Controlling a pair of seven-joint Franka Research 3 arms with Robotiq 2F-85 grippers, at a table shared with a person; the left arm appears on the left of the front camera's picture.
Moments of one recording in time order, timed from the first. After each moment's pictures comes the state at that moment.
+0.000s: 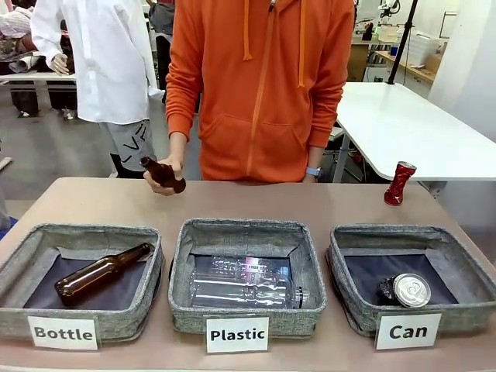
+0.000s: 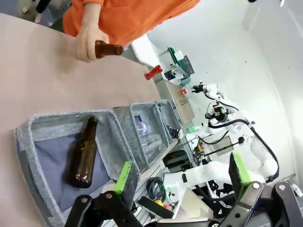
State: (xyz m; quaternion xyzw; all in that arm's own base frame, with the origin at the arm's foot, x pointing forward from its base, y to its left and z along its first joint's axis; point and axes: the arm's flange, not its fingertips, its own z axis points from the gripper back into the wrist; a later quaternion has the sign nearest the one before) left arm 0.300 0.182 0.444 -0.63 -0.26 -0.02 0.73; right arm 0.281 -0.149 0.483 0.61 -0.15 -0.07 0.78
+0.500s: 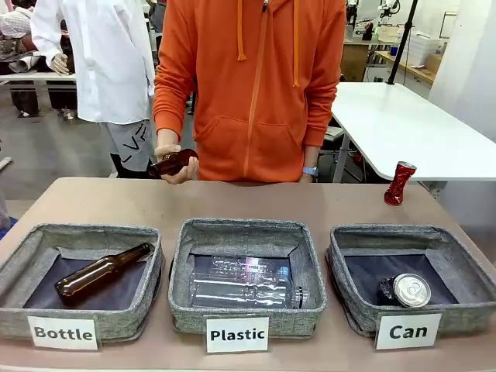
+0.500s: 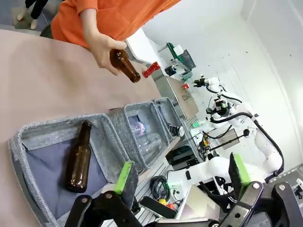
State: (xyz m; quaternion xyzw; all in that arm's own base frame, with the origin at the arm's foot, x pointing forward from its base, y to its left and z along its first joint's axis) left arm 0.298 0.167 0.465 -0.62 -0.27 -0.04 0.74; right arm 0.280 -0.148 0.486 0.60 -0.15 -0.07 0.78
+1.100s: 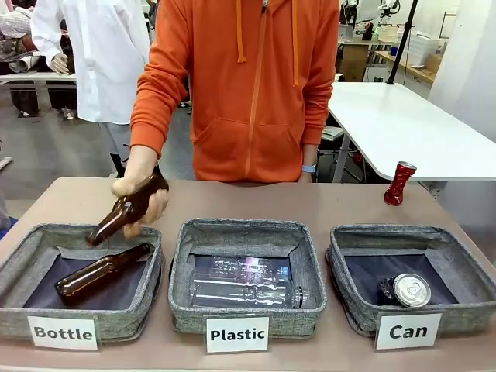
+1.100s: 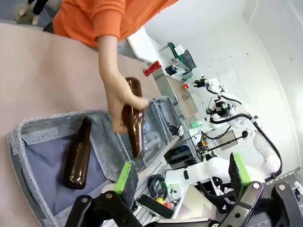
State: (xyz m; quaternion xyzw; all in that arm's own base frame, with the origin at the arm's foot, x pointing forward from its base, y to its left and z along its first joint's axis) left arm 0.301 0.166 0.460 -0.62 -0.25 -0.03 0.74; right arm 0.280 -0.148 0.485 0.60 -0.15 -0.07 0.78
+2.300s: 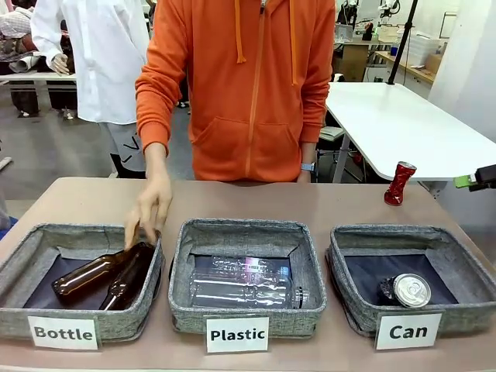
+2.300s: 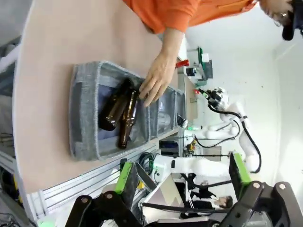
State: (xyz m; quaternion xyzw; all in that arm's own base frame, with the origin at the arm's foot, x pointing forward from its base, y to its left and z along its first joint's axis) left arm 0.269 0.300 0.450 -0.61 -0.14 0.12 0.77; right arm 0.438 -0.176 0.420 0.30 -0.31 0.15 0.89
